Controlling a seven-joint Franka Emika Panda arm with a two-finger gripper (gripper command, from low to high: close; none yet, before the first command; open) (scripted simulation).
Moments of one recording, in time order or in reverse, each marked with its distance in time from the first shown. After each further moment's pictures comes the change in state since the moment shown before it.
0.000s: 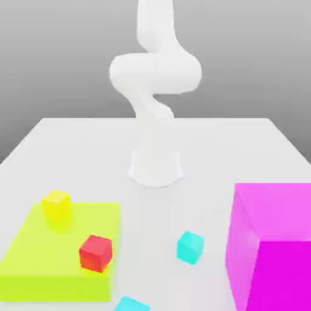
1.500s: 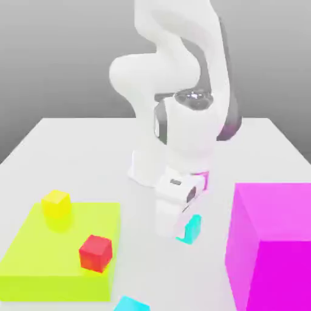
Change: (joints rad) arm 0.118 0.711 -0.076 -0.396 0.001 0.383 -0.821
